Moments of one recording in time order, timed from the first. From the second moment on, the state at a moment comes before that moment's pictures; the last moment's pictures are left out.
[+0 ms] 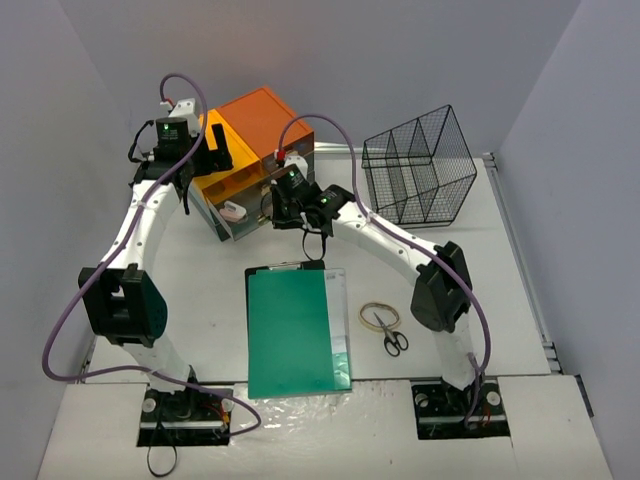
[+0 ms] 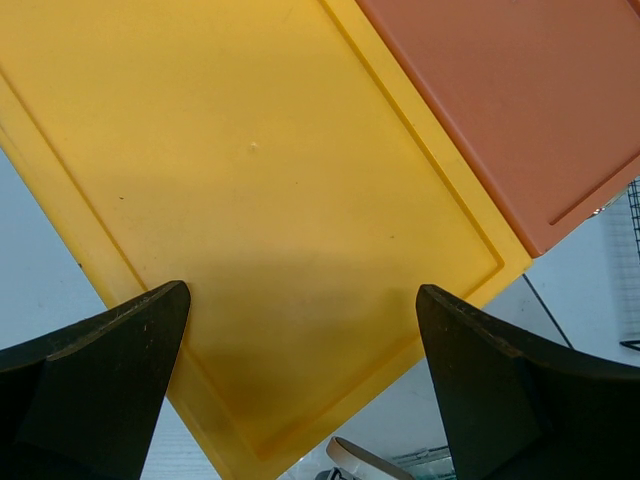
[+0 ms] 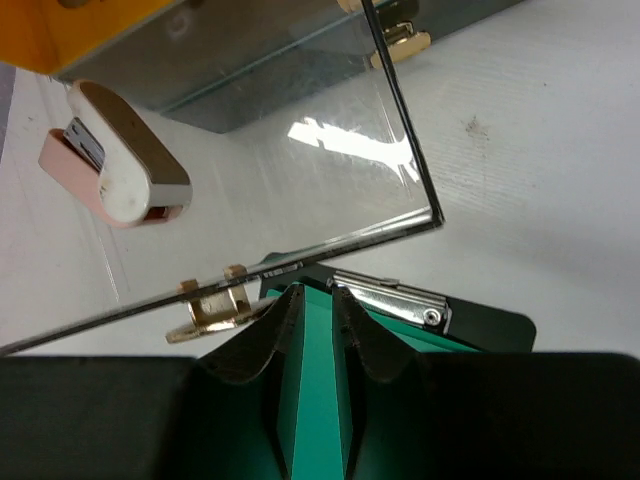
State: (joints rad) left arm -0.05 1.71 1.66 -0.47 0.06 -0.22; right arm 0.83 2.03 1.88 -0.59 0.14 0.57
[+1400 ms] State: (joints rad) left arm -0.05 1.71 1.67 -0.49 0.05 -0.20; right arm 0.66 2.53 2.43 -0.38 -0.17 0.79
